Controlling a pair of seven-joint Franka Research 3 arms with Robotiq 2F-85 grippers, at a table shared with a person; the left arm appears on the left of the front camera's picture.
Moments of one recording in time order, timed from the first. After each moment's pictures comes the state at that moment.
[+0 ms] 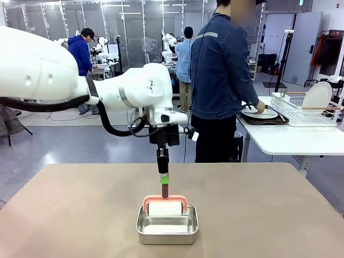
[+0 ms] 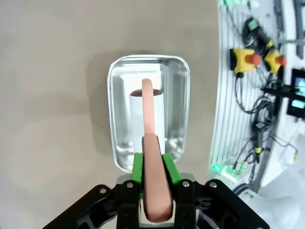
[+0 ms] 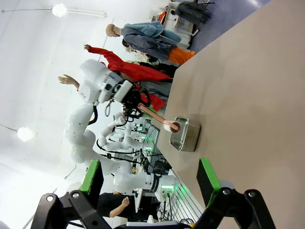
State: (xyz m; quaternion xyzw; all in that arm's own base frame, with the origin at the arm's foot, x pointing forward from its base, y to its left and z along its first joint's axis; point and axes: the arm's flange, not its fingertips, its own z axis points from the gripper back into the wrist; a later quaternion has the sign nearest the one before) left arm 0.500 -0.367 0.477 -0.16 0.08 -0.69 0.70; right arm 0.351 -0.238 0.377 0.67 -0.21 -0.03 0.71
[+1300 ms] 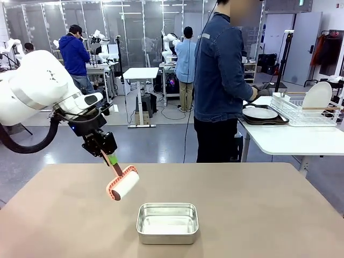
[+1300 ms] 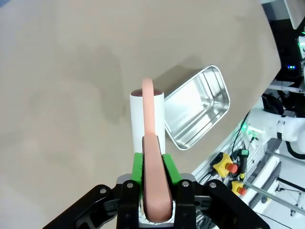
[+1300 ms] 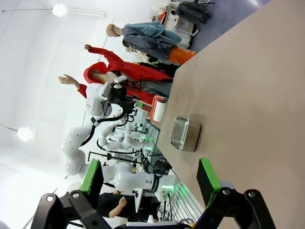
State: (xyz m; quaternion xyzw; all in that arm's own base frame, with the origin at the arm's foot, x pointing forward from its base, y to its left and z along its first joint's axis) left arm 0.479 -0.142 0.495 -0.24 -0.05 -0.25 0.94; right arm 0.351 -0.238 0.377 0.67 -0.21 -0.03 0.71
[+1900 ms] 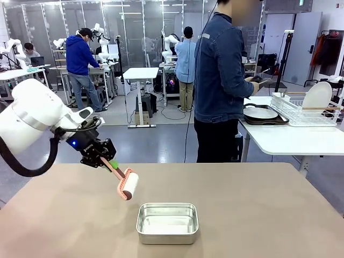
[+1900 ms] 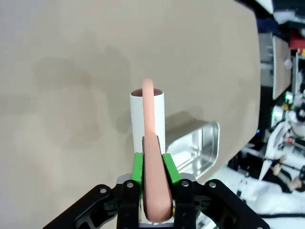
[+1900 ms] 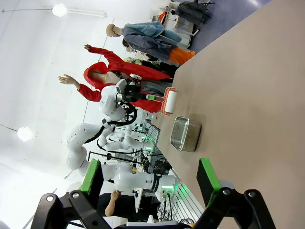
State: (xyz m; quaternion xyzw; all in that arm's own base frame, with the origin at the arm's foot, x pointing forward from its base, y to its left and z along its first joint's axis) left arm 0.508 -0.105 0.425 -0.33 -0.07 -0.04 0.94; right arm 0.351 -0.238 0.377 0.67 -0.21 -0.03 0.71
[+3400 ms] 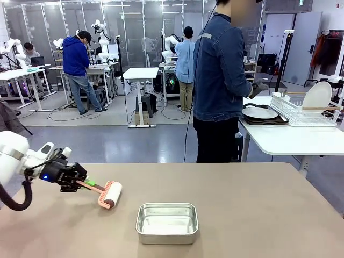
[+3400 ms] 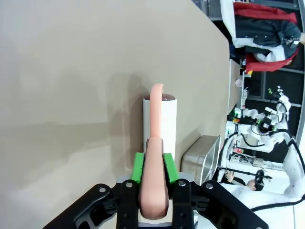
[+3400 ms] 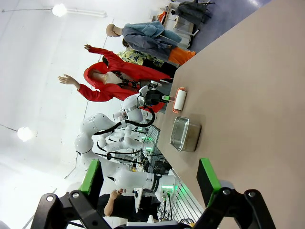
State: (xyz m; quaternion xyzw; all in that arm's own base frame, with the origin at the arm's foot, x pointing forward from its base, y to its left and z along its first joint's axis) left arm 0.525 0.043 0.288 -0.48 -0.08 0.02 0.88; right arm 0.350 -0.238 0.377 0.67 -0.21 -0.03 0.71
